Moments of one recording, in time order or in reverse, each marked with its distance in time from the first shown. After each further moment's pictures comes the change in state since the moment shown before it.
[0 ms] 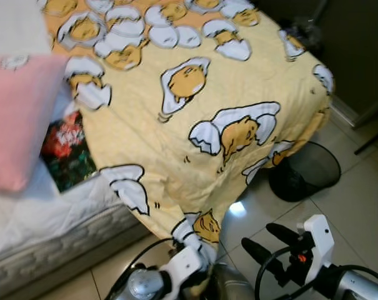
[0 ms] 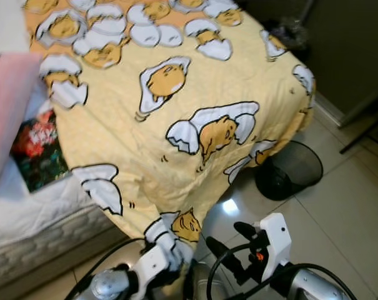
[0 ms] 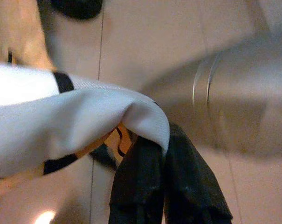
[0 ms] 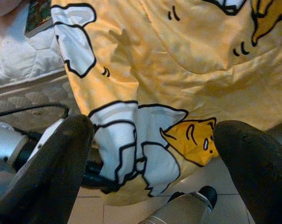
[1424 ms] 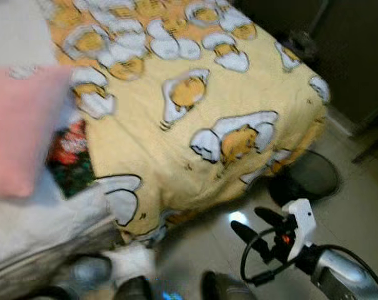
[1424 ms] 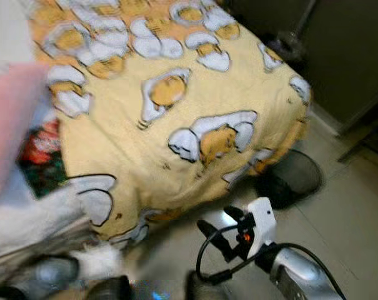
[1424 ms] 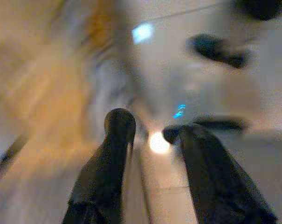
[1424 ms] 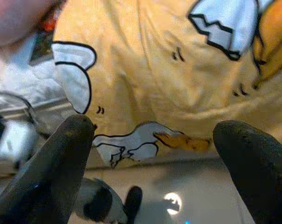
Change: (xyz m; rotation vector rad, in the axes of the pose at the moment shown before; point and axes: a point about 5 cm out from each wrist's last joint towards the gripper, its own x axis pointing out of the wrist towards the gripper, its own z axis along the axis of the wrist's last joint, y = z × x) left arm -0.094 0.086 -0.039 0.277 0.329 0.322; right arm 0.038 -0.014 0.006 -0.013 -0.058 0.015
